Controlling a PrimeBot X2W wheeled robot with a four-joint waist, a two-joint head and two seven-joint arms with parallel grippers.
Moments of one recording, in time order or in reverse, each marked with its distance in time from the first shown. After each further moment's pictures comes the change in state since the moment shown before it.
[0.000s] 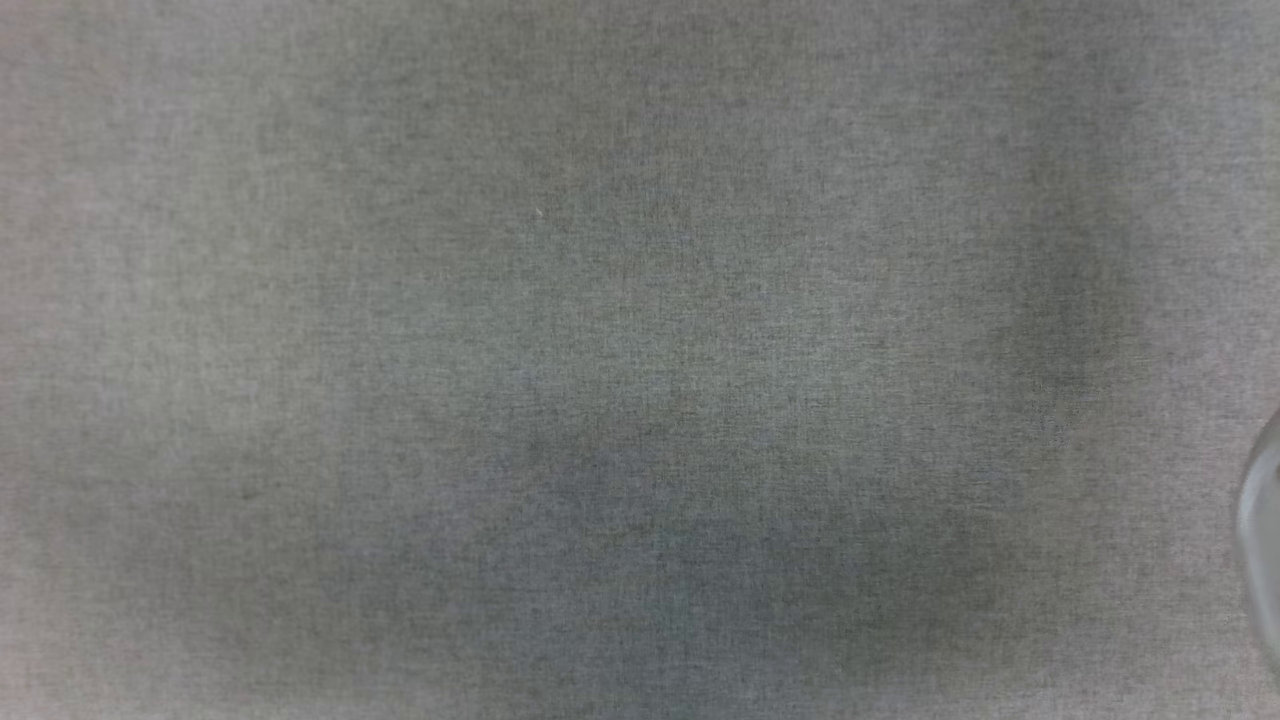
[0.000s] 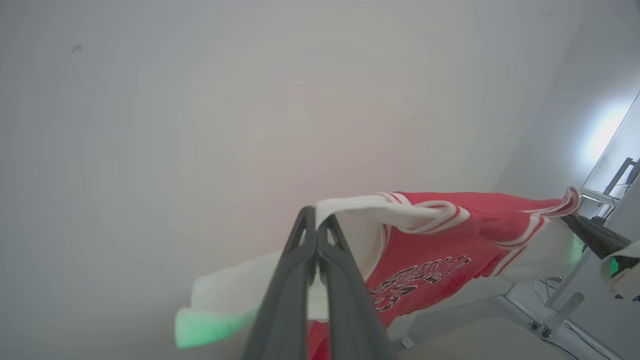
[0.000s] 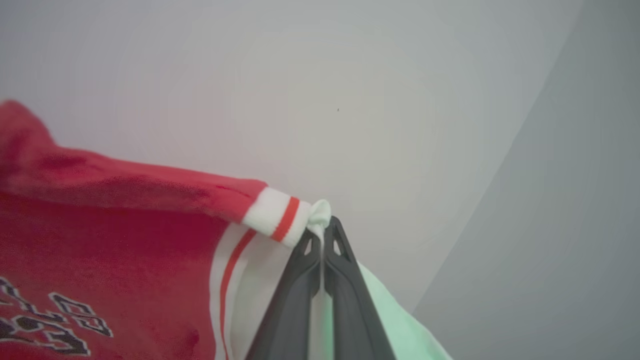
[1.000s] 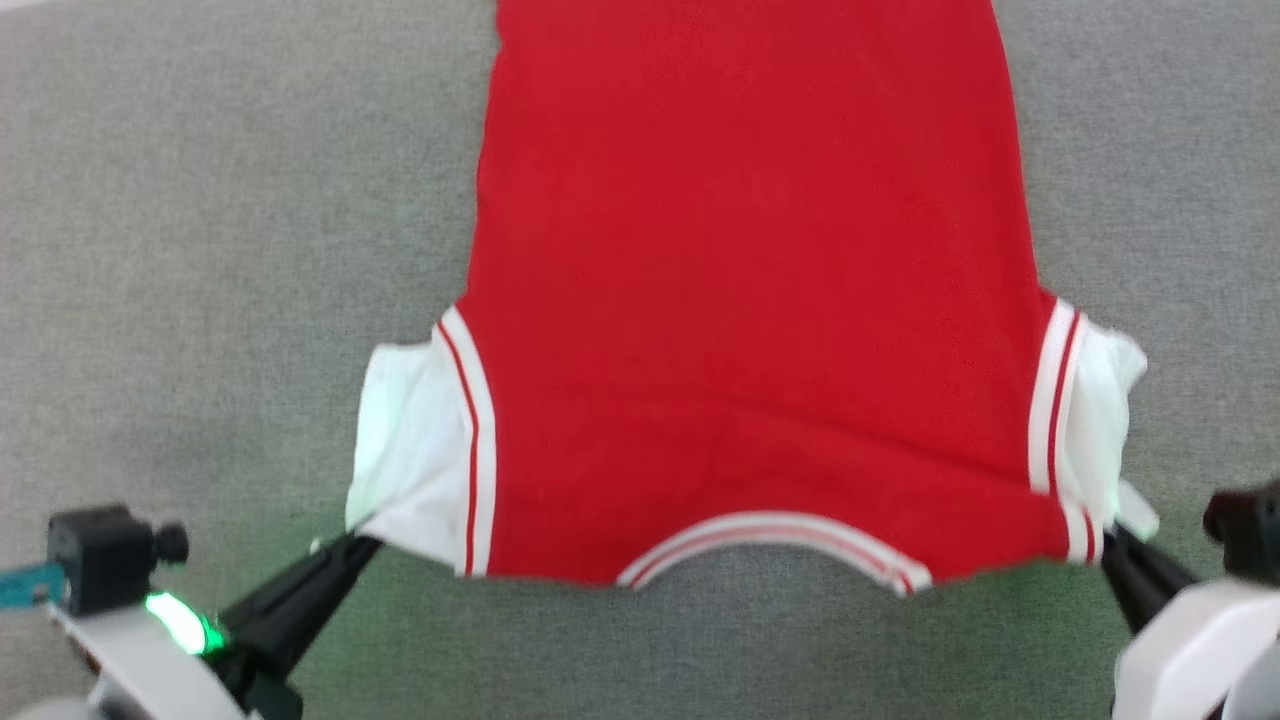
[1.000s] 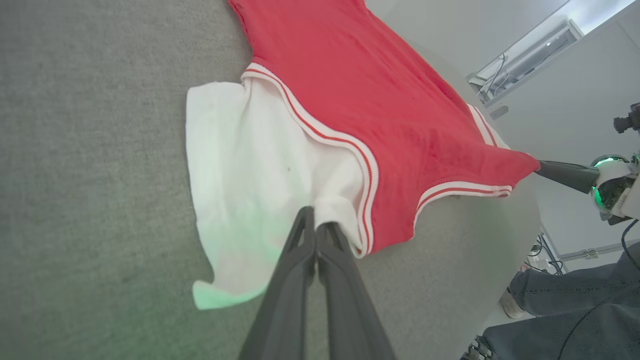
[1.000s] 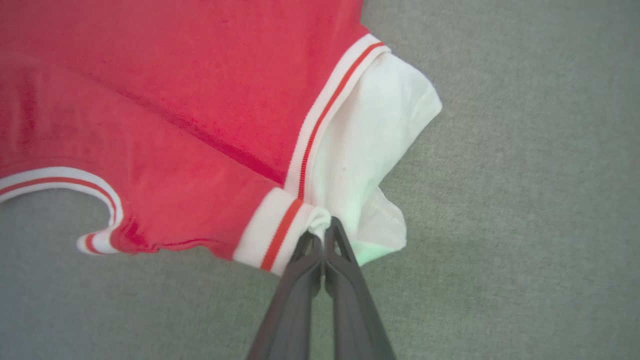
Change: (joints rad) left arm 1.316 0.211 0.136 -0.586 0.217 0.001 -0.047; right arm 1.532 -0.091 0.153 -0.892 0.540 0.000 0.563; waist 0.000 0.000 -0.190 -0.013
